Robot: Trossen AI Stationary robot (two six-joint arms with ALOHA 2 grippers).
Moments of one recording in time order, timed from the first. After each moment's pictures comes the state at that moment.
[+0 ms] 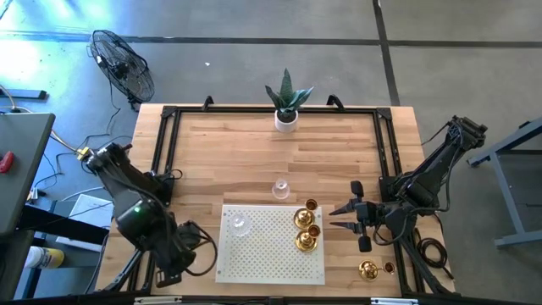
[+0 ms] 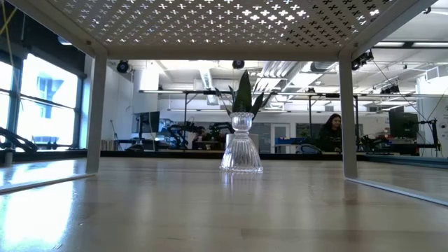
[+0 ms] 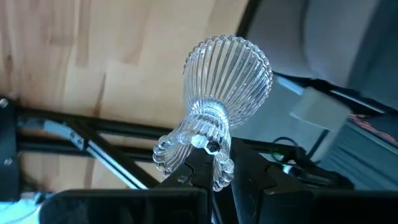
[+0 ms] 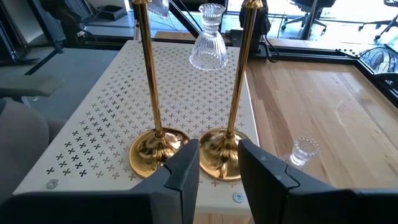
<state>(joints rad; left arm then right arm) -0.81 1.60 1.86 -1.57 0.25 -1.14 0.80 1.04 0.82 -0.27 0.69 0.33</state>
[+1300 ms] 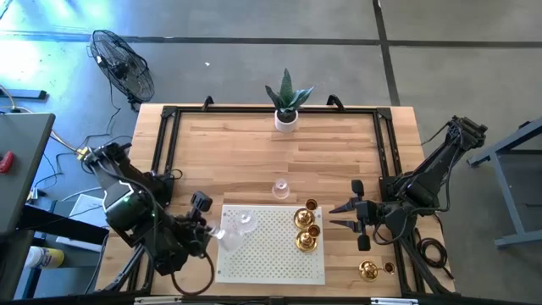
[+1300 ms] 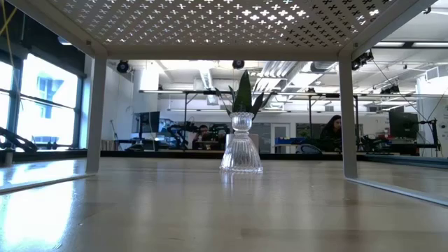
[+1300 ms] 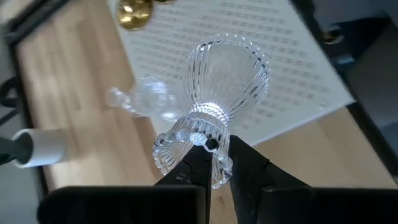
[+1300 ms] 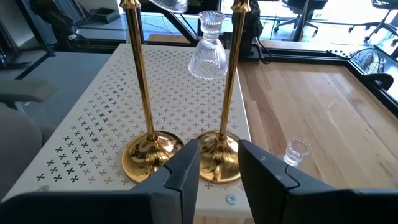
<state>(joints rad) -0.81 1.60 1.96 -1.48 -0.45 -0.21 0.80 1.04 0.82 -0.27 0.72 0.34</state>
